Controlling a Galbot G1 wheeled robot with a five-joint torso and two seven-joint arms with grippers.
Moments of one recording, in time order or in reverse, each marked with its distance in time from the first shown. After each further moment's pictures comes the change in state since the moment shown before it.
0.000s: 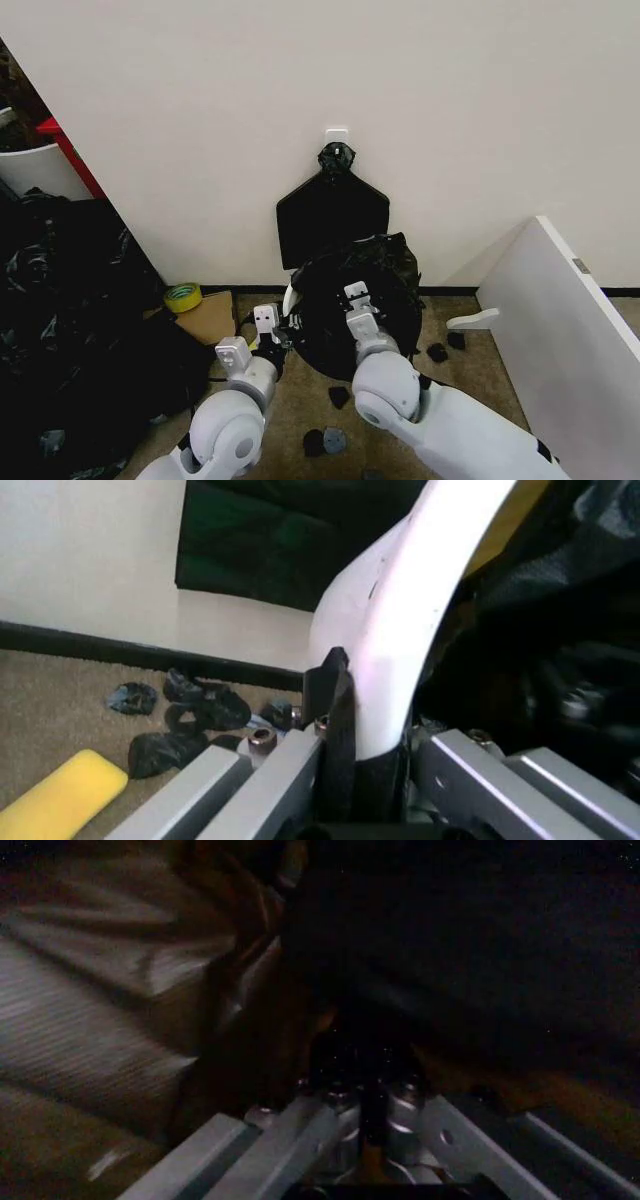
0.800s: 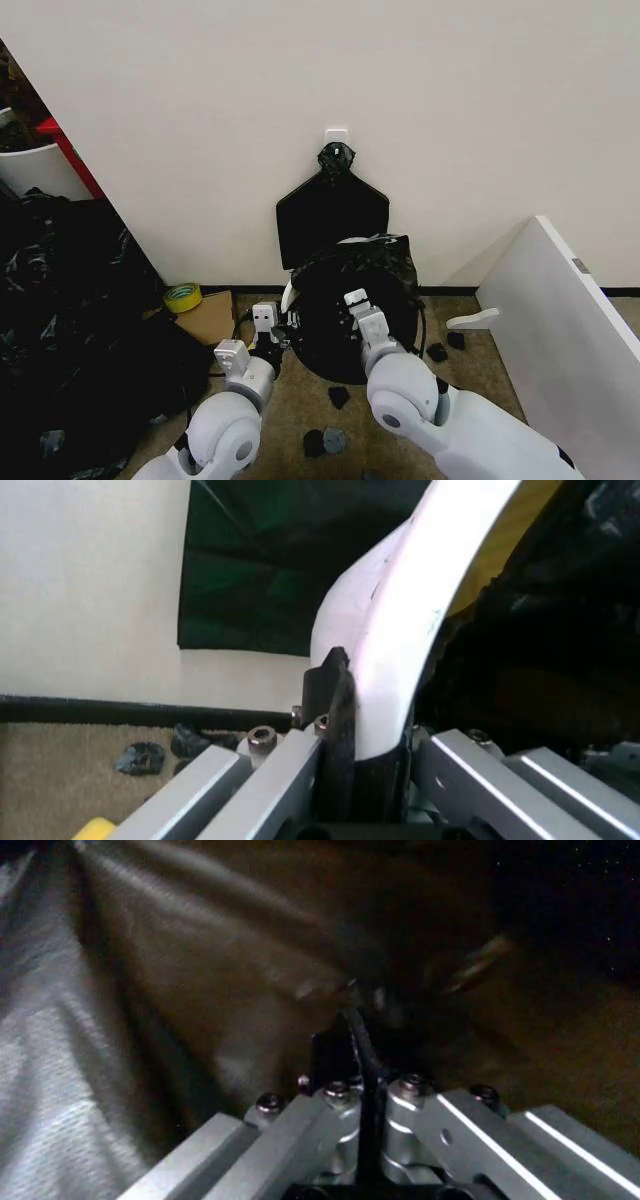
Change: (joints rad) left arm 0.004 0.026 -0.011 0.027 0.113 -0.094 0.084; right arm -0.060 -0.059 0.058 0.164 0.272 -0.023 -0.092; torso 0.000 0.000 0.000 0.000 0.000
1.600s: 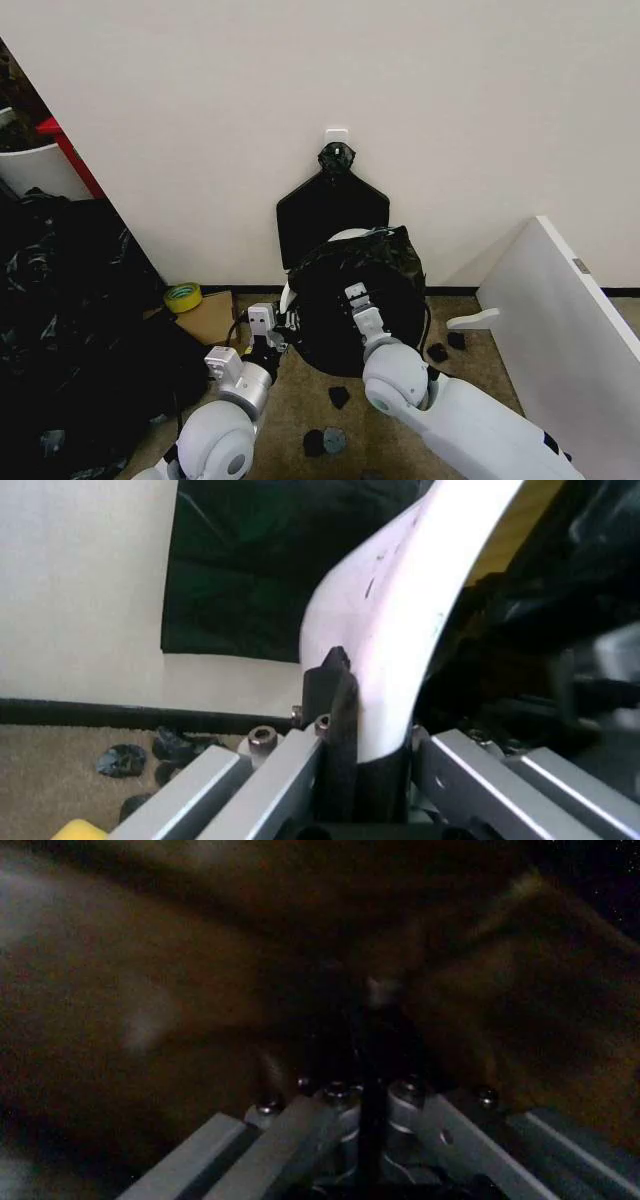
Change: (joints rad) left arm 0.031 0.017 -0.015 -0.051 -0.033 -0.008 0.013; right arm 0.010 -0.007 0.006 -0.127 -0.227 0.125 -0.117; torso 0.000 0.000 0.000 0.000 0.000
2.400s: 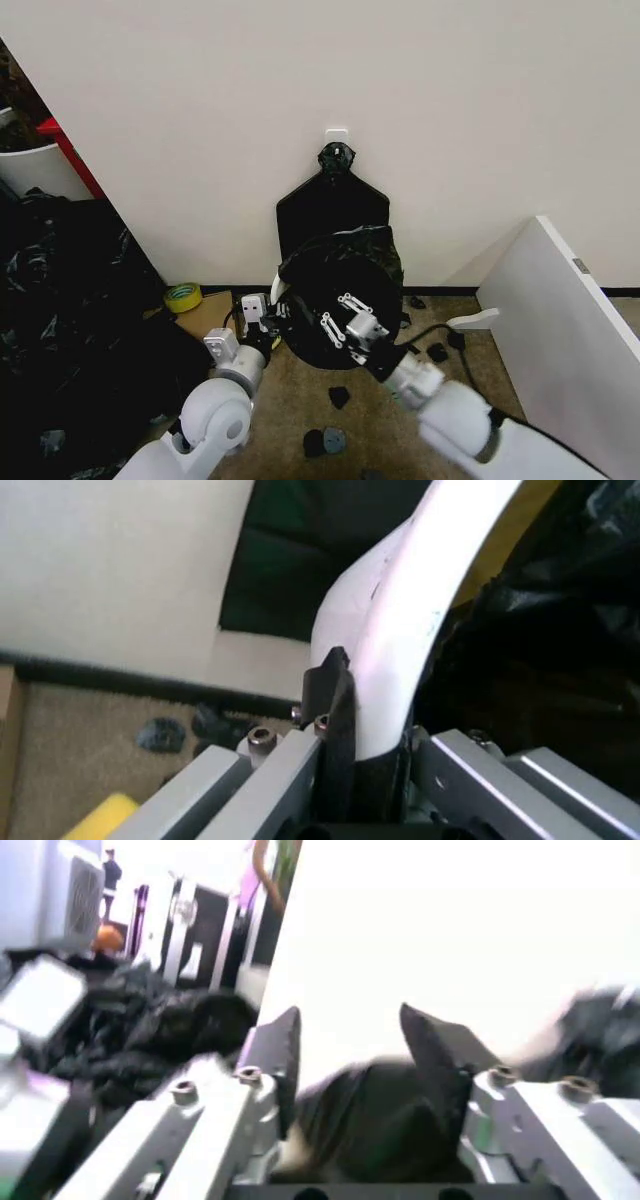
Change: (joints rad) left arm -0.104 0.006 -0.044 0.115 -0.171 0.058 -0.040; right arm -0.271 -0.208 0.274 0.120 -0.324 0.935 -0.777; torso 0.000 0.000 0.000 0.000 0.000
